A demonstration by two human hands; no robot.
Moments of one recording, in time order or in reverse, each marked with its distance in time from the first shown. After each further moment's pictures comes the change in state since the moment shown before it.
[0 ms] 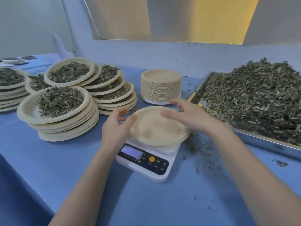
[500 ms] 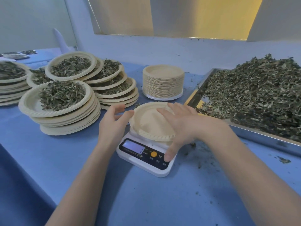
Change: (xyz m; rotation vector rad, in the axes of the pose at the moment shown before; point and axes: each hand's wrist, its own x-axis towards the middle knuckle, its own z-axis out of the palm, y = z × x) left_hand -0.003 -0.002 -0.008 -0.025 0.022 -0.046; right_hand -0.018 -0.027 0.019 -0.791 -0.369 -0.075
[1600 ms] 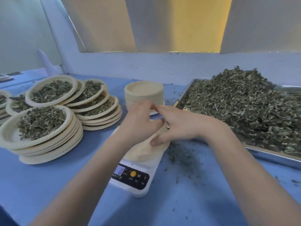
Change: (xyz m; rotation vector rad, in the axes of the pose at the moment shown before) left_hand 0.001 0.101 0.073 0.540 -0.366 0.483; right_hand -0.030 0.038 -0.040 0.349 0.274 -0.197
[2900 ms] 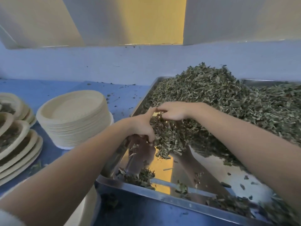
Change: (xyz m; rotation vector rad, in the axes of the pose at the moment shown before) left_hand 0.205 0.023 0.168 -0.002 -0.816 -0.123; right_hand 0.073 0.266 -0.059 -0.181 -0.188 0.334
